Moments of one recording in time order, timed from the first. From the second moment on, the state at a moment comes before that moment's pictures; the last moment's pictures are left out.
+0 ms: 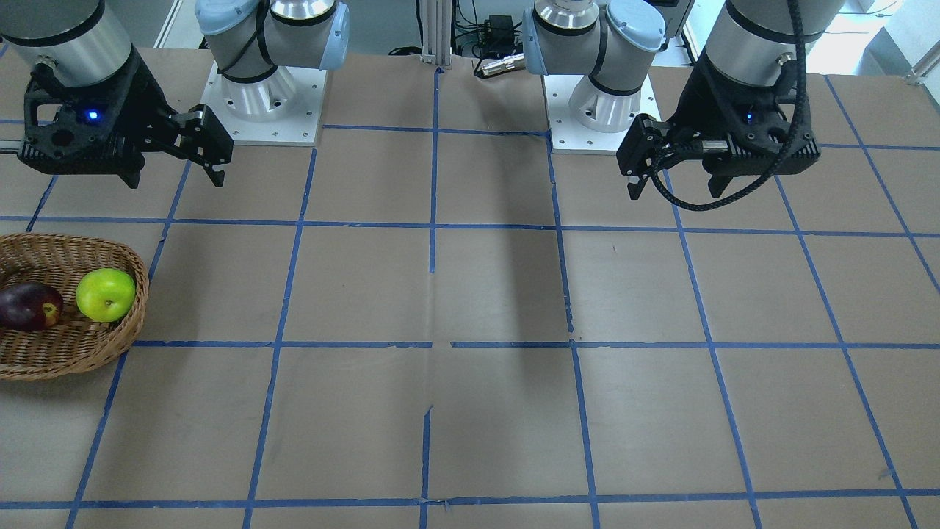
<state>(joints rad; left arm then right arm) -1.53 -1.61 -1.45 -1.63 1.60 0.00 1.51 -1.56 1.51 -1.49 -1.57 -0.10</state>
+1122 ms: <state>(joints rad) -1.53 -1.61 -1.45 -1.65 1.60 -0.02 1.65 -1.48 1.39 -1.50 -1.55 0.15</state>
